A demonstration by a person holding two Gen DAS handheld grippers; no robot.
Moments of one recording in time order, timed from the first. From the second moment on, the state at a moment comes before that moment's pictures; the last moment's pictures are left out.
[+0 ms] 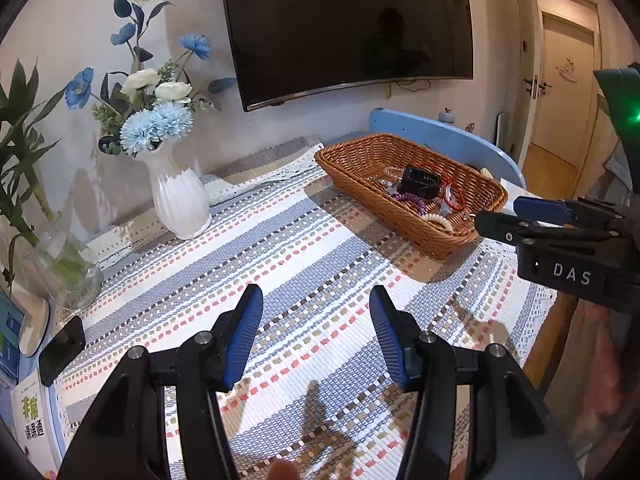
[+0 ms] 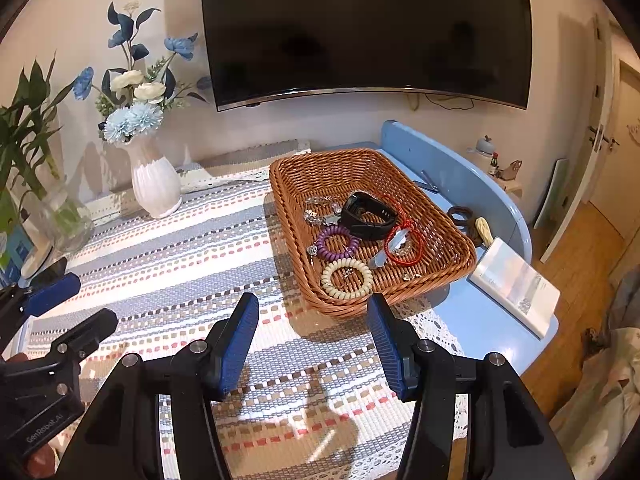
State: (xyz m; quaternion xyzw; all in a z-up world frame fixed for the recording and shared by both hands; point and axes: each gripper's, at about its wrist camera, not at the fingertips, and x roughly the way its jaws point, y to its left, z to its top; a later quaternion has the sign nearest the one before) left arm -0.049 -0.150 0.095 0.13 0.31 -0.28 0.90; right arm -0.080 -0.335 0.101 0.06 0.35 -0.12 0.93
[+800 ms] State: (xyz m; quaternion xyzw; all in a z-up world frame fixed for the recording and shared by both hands) left arm -0.043 -0.154 0.087 0.14 0.32 -0.27 0.90; right arm -0.076 -0.343 0.094 0.07 0.36 -0.11 0.92
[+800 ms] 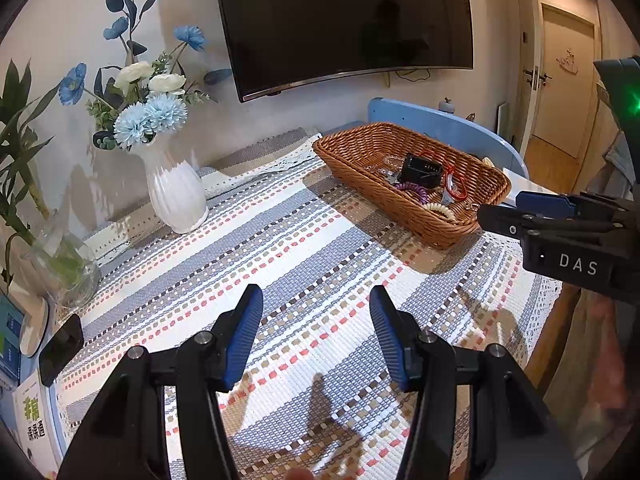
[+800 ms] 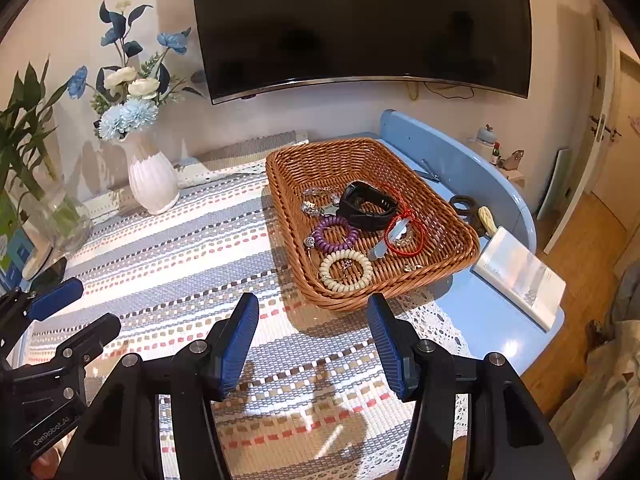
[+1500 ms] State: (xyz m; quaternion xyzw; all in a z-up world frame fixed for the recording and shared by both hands) left arm -0.040 -0.155 0.086 0.15 0.32 -0.27 0.90; right arm -0.073 -0.342 0.090 0.07 0.37 -0.10 0.92
